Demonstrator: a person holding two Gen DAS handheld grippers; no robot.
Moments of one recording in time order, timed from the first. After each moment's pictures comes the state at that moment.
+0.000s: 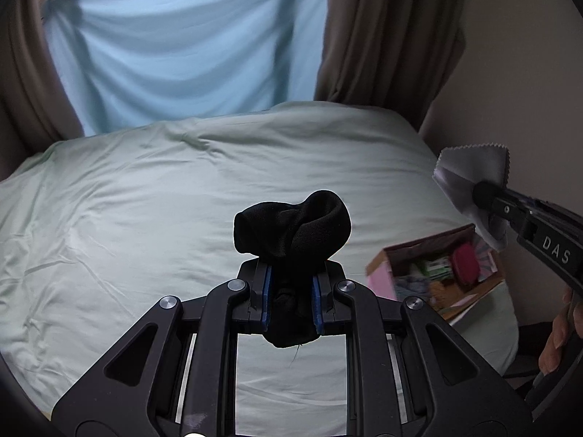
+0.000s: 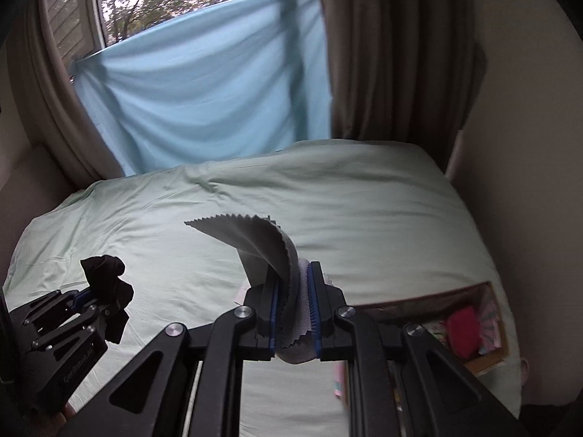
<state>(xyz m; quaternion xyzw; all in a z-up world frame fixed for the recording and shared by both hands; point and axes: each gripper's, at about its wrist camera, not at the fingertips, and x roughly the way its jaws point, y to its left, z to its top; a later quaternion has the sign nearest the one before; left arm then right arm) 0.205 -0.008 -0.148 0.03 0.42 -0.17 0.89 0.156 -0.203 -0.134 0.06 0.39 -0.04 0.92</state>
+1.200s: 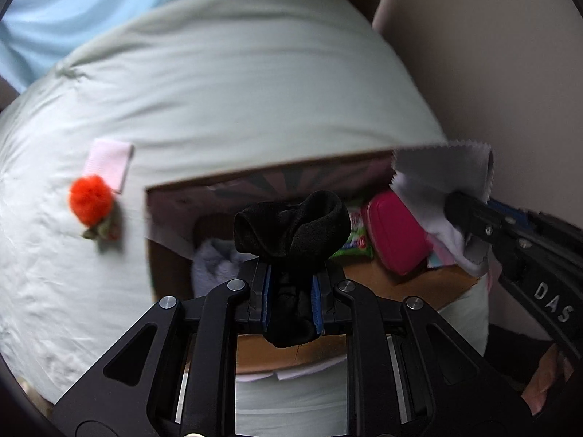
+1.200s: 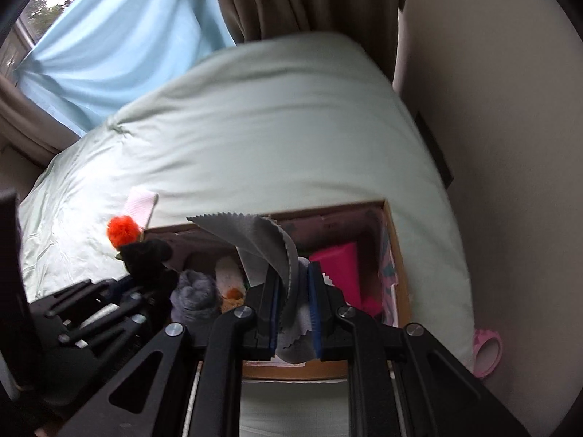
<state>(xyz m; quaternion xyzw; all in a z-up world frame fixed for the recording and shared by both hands) 0.195 -0.329 -0.325 0.07 0.59 -0.18 0.79 0.156 -0.475 -0.284 0.13 0.55 -0.03 0.83</state>
